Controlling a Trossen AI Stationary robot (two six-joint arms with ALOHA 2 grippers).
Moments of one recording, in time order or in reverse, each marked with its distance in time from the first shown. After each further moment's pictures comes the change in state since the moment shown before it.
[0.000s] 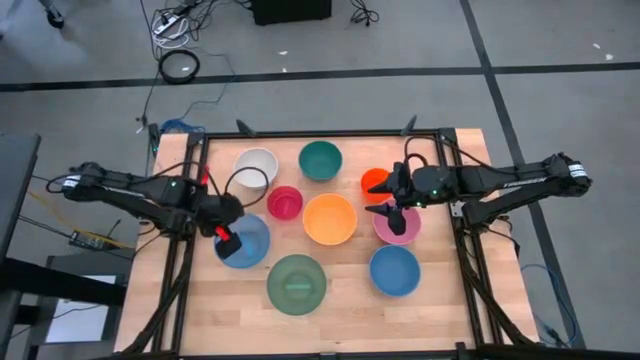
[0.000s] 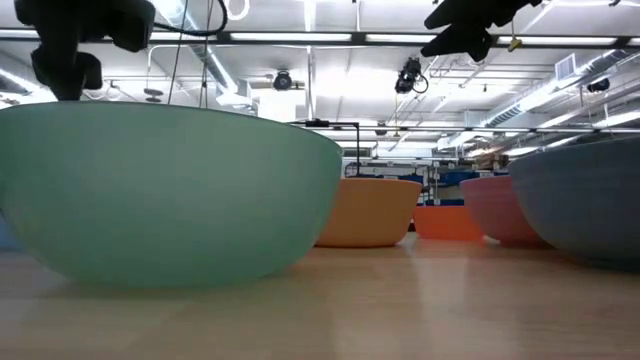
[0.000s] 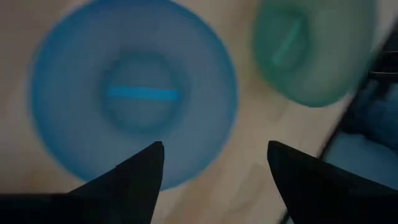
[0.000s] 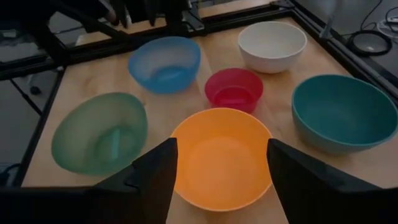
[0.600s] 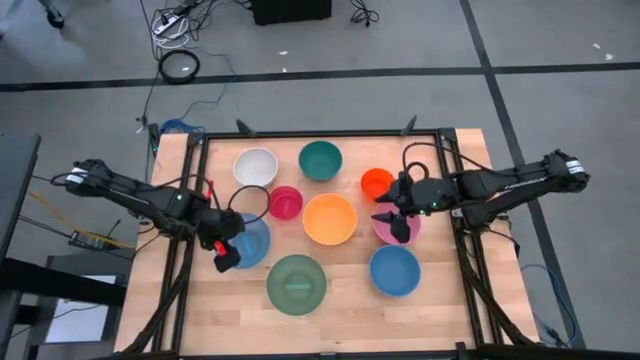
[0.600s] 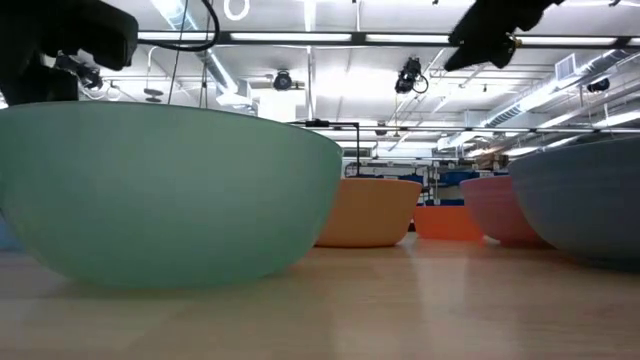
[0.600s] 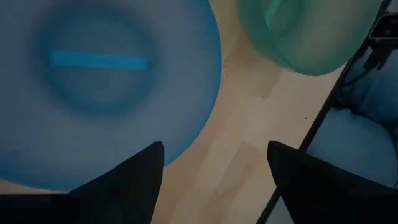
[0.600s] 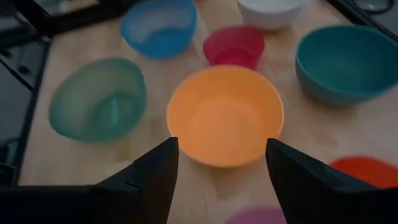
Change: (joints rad) left arm -0.112 0.001 -0.131 0.138 0.075 -0.092; right arm 0.116 0.000 0.000 -0.162 0.092 0.143
